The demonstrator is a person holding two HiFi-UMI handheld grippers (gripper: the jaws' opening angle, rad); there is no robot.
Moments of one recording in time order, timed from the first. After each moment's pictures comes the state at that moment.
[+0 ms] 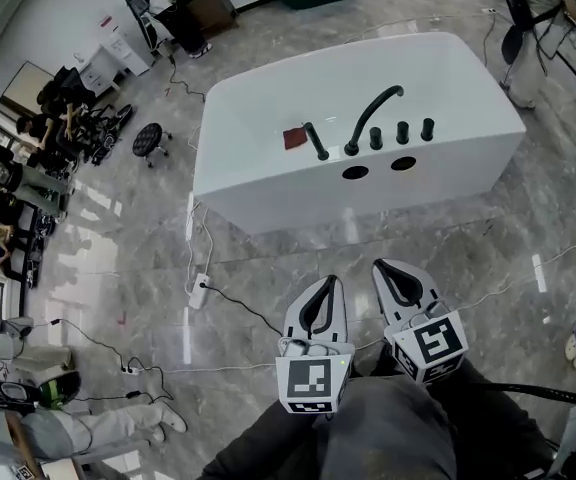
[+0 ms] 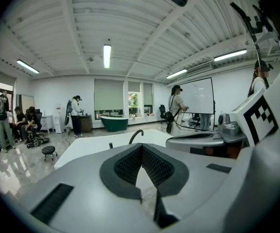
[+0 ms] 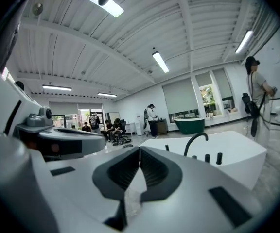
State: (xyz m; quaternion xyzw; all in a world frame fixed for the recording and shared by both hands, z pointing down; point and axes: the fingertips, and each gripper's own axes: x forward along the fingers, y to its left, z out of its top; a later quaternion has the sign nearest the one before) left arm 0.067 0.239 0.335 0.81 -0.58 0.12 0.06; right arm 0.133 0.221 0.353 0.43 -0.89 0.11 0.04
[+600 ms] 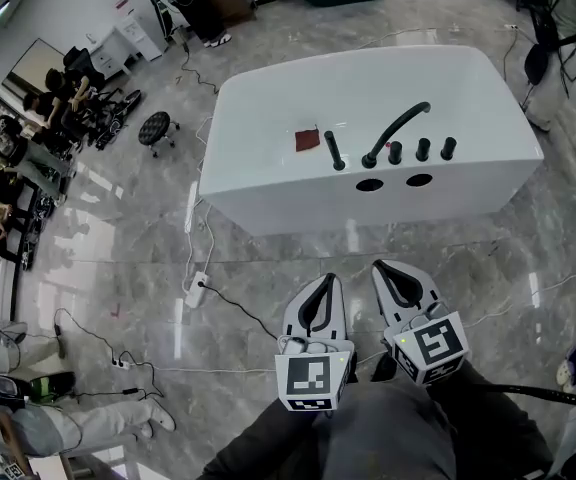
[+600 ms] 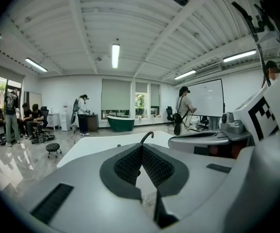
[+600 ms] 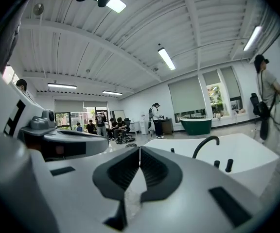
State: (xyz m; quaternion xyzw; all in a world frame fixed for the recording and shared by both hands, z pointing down) left arm 0.017 0.177 0.358 0.78 -0.61 0.10 0.07; right arm 0.085 0.159 0.372 0.40 -0.91 0.11 0.05
